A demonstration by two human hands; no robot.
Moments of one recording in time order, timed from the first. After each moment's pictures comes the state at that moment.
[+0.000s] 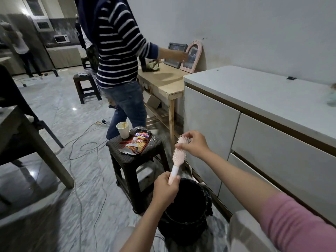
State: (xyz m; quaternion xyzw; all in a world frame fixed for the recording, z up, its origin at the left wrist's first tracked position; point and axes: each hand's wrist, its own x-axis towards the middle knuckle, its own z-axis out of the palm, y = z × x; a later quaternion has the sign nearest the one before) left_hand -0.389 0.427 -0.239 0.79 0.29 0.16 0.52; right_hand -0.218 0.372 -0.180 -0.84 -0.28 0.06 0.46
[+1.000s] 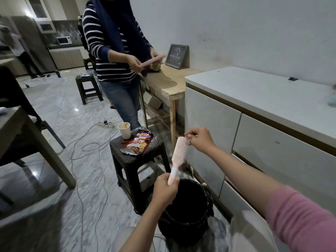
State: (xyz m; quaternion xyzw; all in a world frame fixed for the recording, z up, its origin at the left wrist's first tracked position) left_hand -0.394 0.431 -0.240 0.78 0.28 0.14 0.54; right_hand -0.205 0.368 -0.166 -0.83 -0.28 0.06 0.47
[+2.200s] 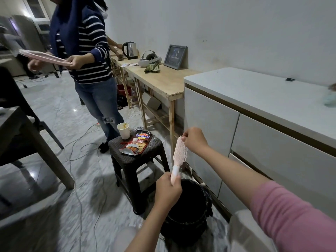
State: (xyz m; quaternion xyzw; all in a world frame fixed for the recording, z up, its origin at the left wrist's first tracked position) left_hand -0.392 0.415 -0.234 0.82 0.32 0.20 0.44; right_hand -0.215 0.385 -0.165 -0.89 -0.30 0.00 0.34
